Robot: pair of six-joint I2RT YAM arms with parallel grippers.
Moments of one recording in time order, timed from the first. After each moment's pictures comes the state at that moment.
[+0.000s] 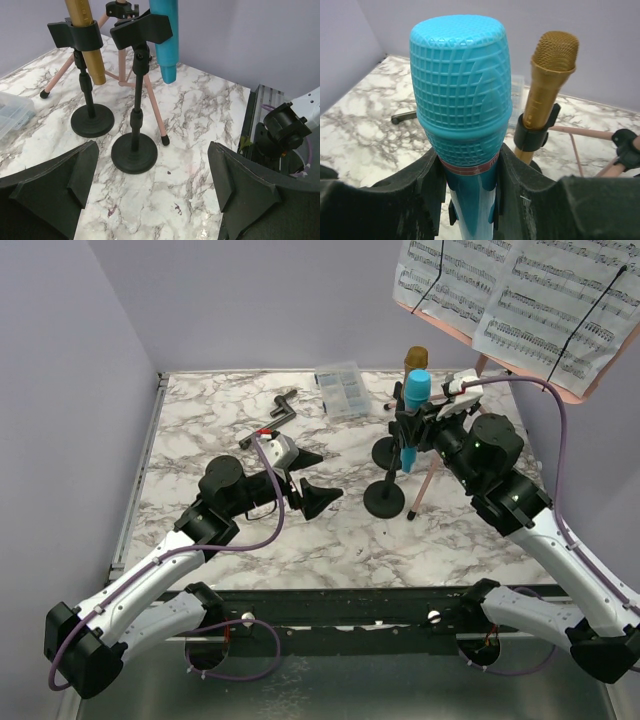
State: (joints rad) left arm -0.67 0.90 0.73 0.22 0.47 -0.15; right arm 0.63 0.98 1.13 -0.17 0.21 0.05
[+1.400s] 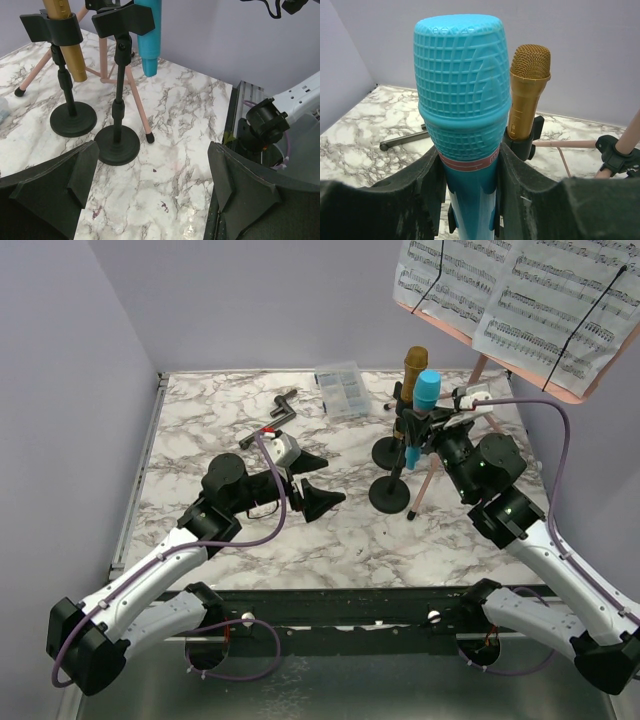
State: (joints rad) left arm -0.66 0.92 0.73 0.25 0.56 -0.20; right arm 0.63 0.92 0.94 0.08 0.28 0.02
